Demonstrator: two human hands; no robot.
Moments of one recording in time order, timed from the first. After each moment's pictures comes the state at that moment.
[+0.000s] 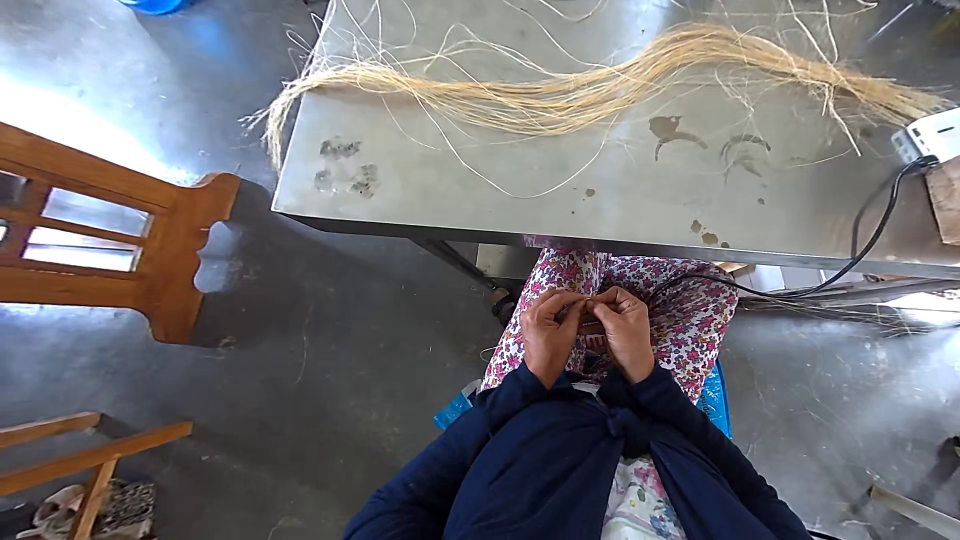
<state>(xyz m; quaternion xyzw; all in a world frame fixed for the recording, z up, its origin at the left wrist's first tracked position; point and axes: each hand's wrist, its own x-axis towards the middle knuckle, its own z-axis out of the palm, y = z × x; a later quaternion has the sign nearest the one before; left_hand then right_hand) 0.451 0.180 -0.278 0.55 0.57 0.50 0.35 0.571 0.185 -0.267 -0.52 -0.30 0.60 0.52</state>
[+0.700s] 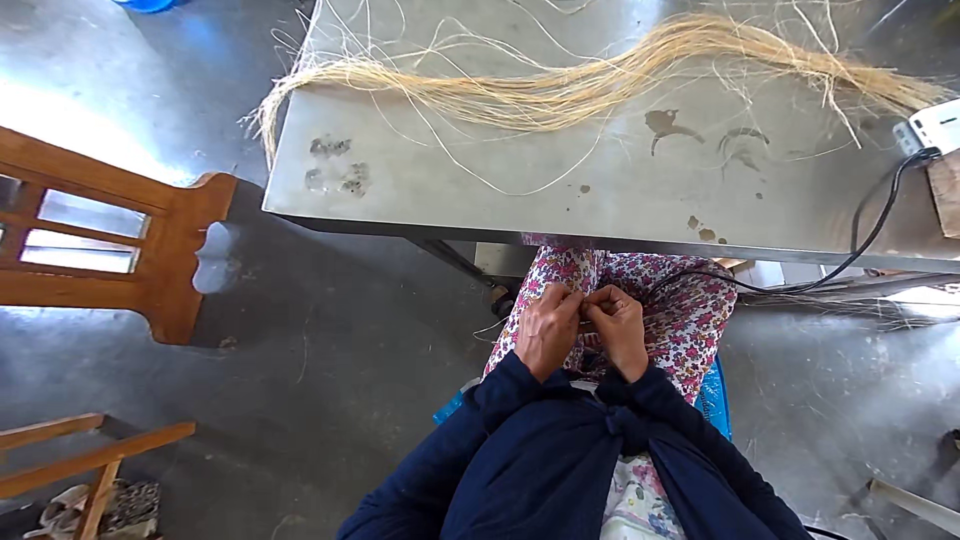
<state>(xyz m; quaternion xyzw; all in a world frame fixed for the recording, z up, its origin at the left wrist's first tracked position) 0.437 0.188 -0.271 0.77 0.51 0.33 0.19 0.572 0.183 -0.273 -0.54 -0.36 0.58 0.49</state>
